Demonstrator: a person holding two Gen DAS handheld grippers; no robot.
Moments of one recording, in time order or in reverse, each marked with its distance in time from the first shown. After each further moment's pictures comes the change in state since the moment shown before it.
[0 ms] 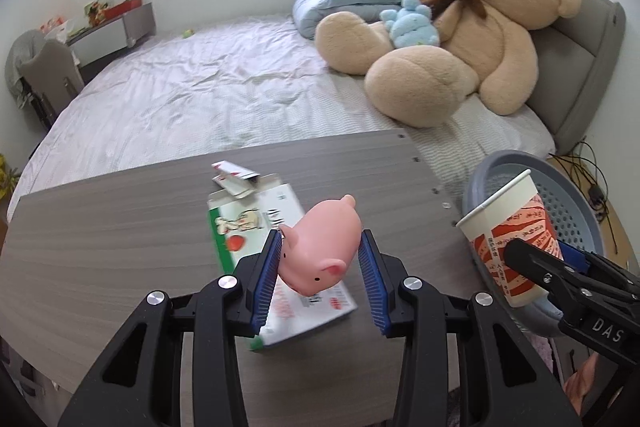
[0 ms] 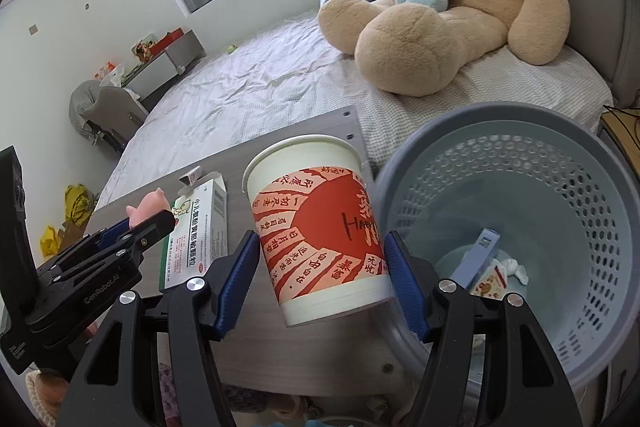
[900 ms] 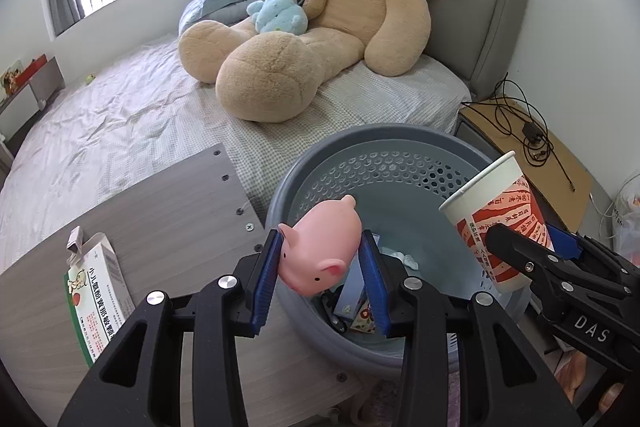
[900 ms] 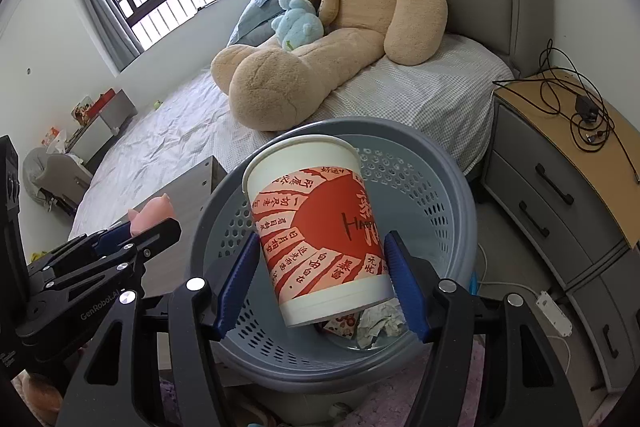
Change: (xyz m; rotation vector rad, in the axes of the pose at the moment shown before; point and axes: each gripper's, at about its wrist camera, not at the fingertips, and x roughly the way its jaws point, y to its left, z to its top) left arm 0.014 -0.166 0.012 0.256 0.040 -0.189; right arm -0.078 -0.132 -0.016 0.189 -0.118 -0.181
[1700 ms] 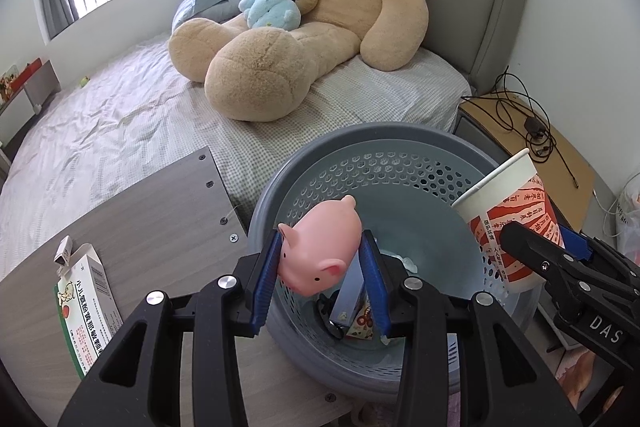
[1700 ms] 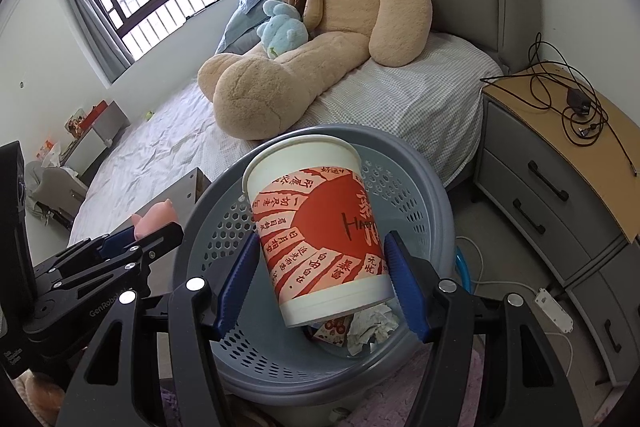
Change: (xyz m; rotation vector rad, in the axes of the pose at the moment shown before) left arm 0.017 -0.009 0.008 0.016 0.020 0.002; right arm 0.002 -0.015 0.004 0.035 -0.014 -0.016
